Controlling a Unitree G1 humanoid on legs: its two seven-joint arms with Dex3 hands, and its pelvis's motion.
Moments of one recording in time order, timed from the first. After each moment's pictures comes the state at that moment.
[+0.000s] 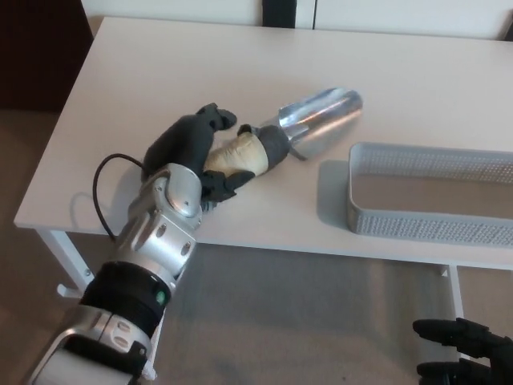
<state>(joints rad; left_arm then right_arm) -0.68 0.10 -0.21 0.68 0.45 0.39 0.12 0.24 -0.33 -0.01 0.24 0.04 0.01 0.32</state>
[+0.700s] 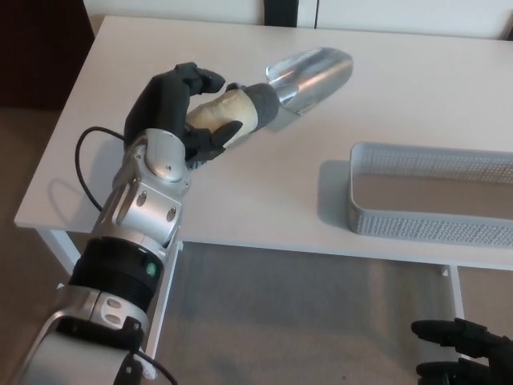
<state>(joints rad) -0.74 0.10 -0.12 0.62 0.39 0.40 0.16 0.24 -0.33 0.00 0.24 0.02 0.01 0.31</state>
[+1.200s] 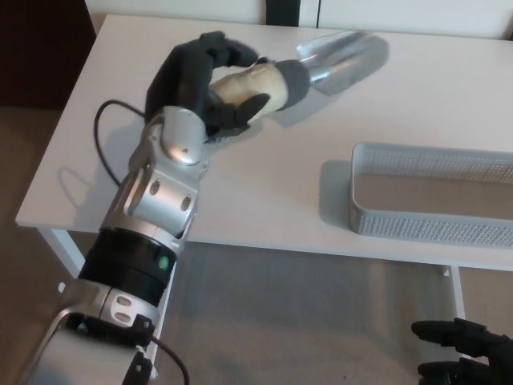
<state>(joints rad) -0.76 0.07 -0.17 0.49 0.37 0.41 0.12 0.22 -0.34 0.00 0.27 0.01 0.00 0.31</state>
